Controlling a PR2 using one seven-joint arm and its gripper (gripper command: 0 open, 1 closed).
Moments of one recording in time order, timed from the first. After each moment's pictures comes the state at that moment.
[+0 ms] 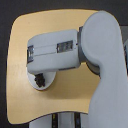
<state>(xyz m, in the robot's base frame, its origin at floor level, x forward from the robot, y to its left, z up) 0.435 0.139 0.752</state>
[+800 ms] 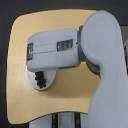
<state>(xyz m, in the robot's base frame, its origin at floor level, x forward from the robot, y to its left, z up) 0.442 0.140 0.755</state>
